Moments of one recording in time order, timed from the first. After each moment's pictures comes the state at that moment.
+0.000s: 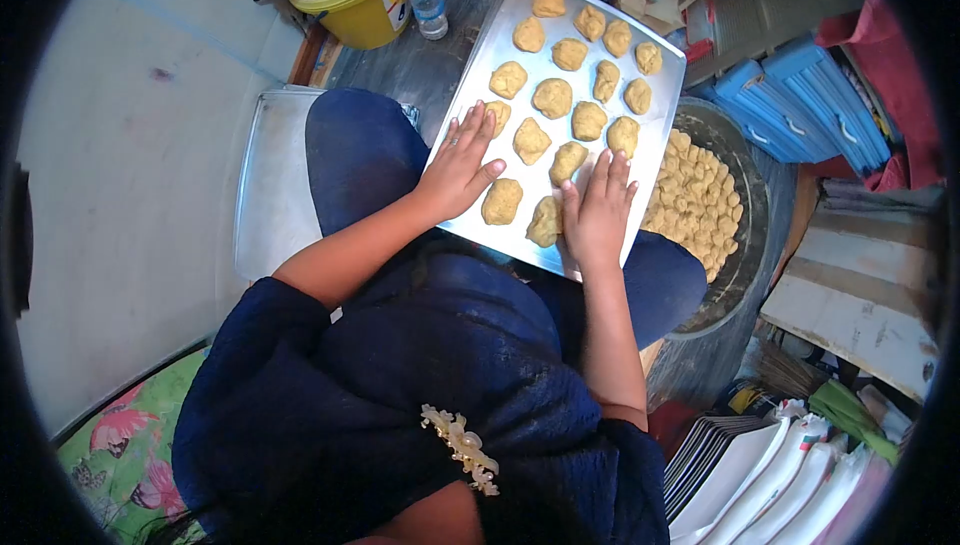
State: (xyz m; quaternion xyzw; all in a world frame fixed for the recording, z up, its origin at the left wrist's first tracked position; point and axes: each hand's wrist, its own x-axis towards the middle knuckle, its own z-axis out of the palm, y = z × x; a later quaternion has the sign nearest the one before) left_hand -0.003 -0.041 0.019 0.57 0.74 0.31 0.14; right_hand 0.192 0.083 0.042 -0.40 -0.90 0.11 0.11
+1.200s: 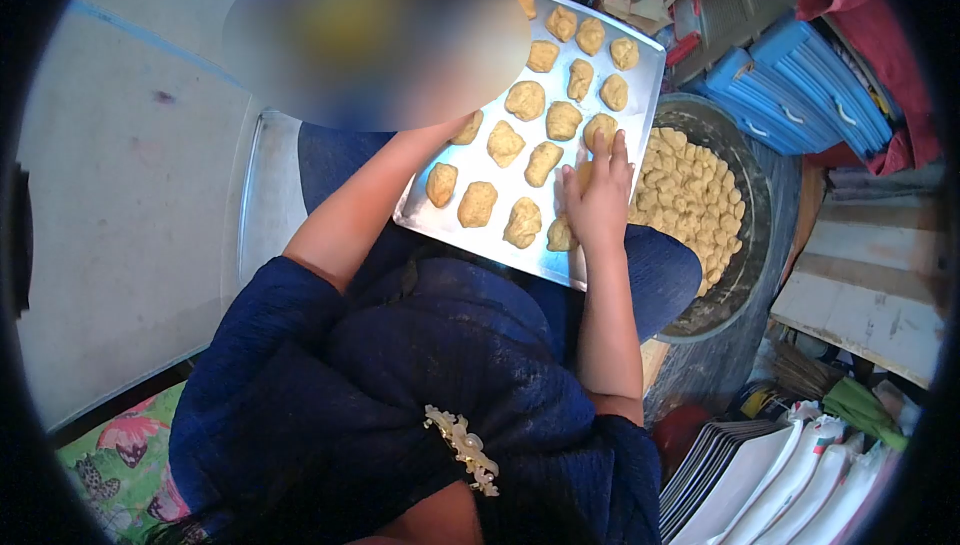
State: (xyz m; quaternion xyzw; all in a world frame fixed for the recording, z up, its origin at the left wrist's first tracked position) left_hand -0.048 0.042 0.042 0.49 0.78 0.39 0.00; right_hand 0.198 0.119 0.050 -0.40 -0.87 0.19 0.21
